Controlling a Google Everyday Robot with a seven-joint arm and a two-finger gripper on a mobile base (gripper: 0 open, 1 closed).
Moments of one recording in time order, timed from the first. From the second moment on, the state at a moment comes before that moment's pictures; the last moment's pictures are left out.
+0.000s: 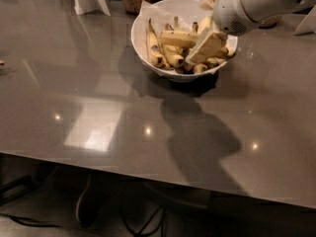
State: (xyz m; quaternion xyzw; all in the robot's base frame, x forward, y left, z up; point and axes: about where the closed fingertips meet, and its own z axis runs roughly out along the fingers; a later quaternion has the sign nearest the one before) arm 0.621 -0.099 0.977 -0.61 0.67 -0.01 0.41
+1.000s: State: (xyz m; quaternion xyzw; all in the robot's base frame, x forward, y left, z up) arm 0.659 -0.098 0.949 -0.60 0.68 -0.02 0.42
